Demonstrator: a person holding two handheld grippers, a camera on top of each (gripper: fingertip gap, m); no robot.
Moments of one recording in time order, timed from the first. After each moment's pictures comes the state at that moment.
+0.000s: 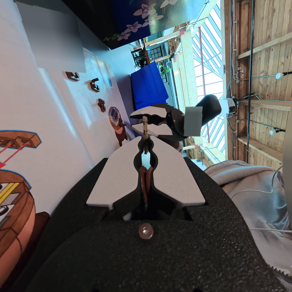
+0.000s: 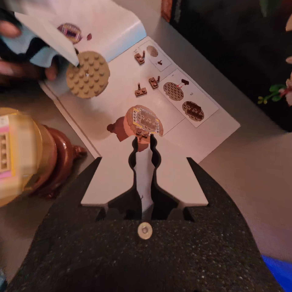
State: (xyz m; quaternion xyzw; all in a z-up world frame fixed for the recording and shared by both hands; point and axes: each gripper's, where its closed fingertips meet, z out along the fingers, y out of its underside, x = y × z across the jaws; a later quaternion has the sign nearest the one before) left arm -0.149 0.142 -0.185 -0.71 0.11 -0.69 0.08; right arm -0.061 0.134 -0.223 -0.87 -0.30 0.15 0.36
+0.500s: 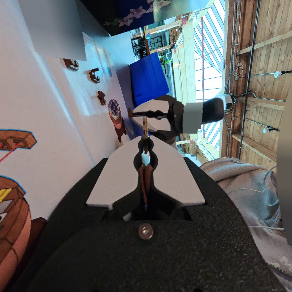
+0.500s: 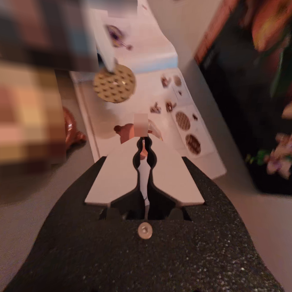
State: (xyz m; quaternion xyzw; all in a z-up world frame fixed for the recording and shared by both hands) left arm -0.146 0.137 -0.188 -0.71 0.11 -0.70 0.04; right arm -0.074 0.137 -0.208 -0.77 -0.48 0.15 0.40
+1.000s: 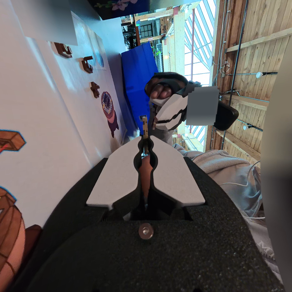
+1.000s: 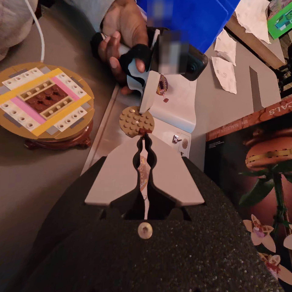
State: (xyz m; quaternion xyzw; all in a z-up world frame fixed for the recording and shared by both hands) left arm -0.147 0.131 -0.184 -0.69 0.11 -0.72 0.00; right arm -0.117 0.135 -0.173 -0.56 -0.69 0.17 0.42
